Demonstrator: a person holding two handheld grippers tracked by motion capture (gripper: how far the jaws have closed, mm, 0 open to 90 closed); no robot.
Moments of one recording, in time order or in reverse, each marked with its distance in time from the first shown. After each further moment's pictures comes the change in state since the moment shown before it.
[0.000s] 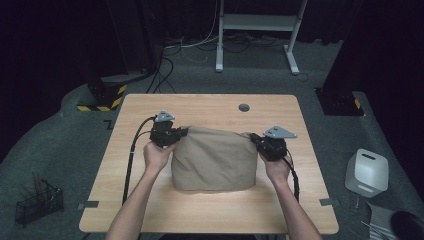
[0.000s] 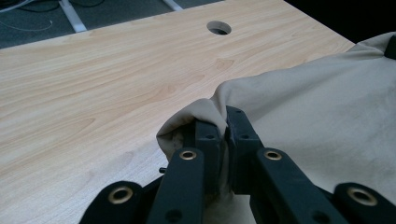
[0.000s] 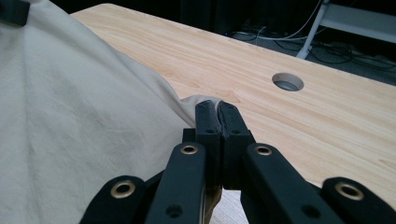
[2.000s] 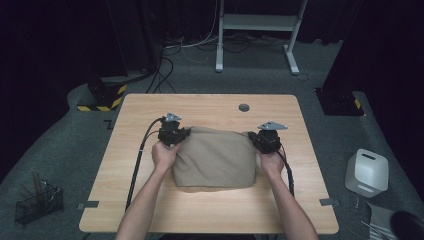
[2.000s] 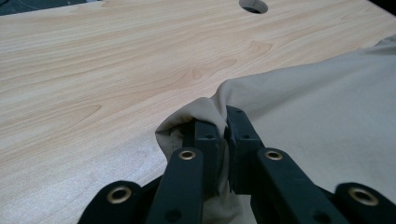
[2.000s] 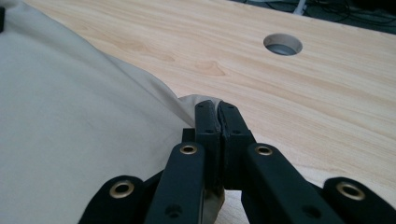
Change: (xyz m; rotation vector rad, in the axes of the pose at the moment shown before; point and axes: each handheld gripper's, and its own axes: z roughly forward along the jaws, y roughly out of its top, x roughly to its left) left arm 0.015 -0.014 0.051 0.052 0.081 -0.029; right arm -0.017 -0.007 0.046 0.128 -0.047 0.079
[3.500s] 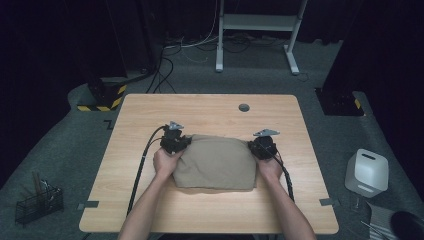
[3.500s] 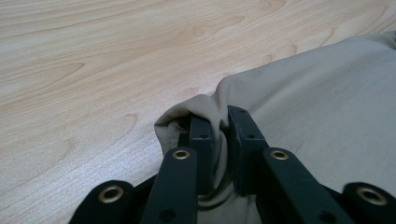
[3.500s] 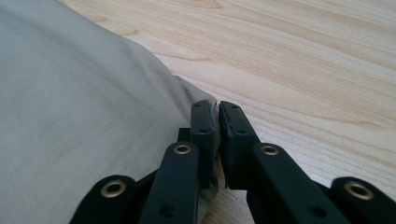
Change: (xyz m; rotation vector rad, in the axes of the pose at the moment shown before) left arm -0.002 -0.027 0.016 0.052 0.013 0.002; right arm -0.004 -0.032 0.031 0.134 -0.033 -0.017
